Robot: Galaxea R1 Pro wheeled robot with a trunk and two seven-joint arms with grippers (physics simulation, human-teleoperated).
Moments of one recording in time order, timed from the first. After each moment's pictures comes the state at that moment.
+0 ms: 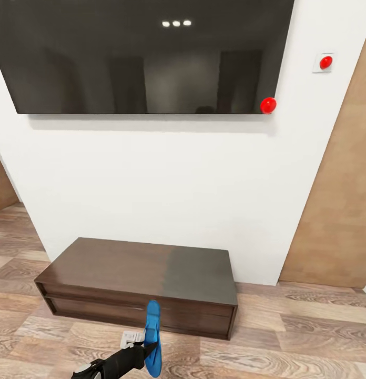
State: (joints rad) left arm -0.40 0.03 0.01 -0.36 0.20 -0.03 -0.75; right arm 0.00 -0.26 -0.16 -0.50 -0.19 0.07 0.52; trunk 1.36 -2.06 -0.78
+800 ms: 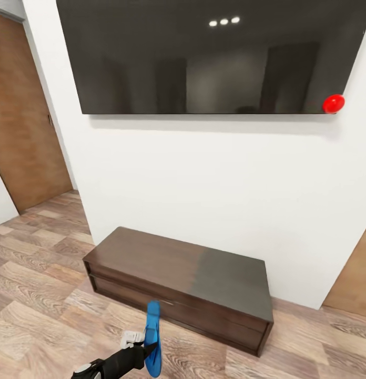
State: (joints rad) left arm -0.40 0.03 0.01 -0.36 0.20 -0.03 -0.75; right arm 0.00 -0.26 -0.16 -0.50 -0.19 0.07 0.52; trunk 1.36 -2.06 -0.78
